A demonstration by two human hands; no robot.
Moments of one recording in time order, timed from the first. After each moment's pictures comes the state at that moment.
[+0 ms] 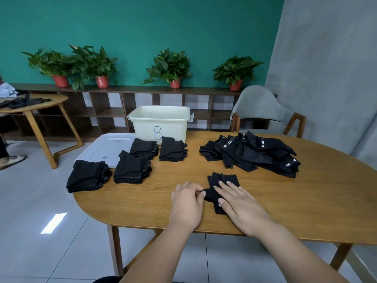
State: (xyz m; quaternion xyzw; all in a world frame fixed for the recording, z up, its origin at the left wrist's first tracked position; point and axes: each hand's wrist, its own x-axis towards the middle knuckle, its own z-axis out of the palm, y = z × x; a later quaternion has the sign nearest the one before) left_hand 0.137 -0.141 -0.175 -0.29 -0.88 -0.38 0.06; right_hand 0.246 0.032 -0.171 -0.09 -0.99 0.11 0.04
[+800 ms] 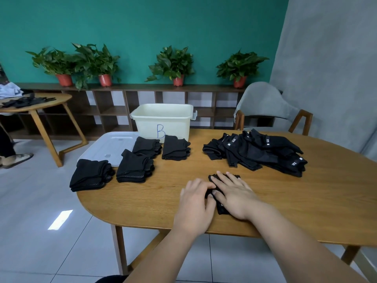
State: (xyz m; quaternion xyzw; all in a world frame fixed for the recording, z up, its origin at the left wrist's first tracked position) left_hand 0.147 -0.145 -0.176 -0.39 -0.83 -0.38 0.10; right_hand 0.198 0.031 -0.157 -0.13 -0.99 0.09 -0.04
